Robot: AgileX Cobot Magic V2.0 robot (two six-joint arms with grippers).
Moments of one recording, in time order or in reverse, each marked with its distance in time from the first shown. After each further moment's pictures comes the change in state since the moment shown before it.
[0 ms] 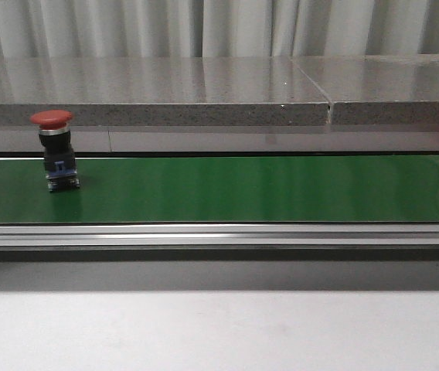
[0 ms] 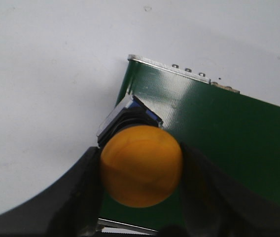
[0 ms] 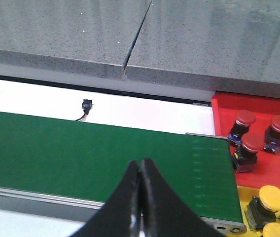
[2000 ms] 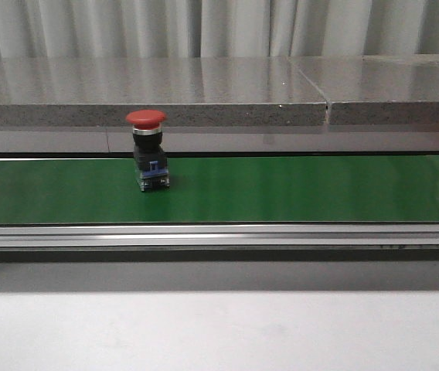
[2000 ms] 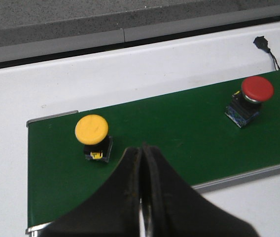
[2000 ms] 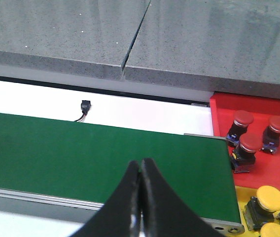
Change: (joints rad) left arm -0.349 -0.810 0.565 0.005 -0.361 0.190; right arm 0.000 0.000 0.000 0.000 -0.005 0.000
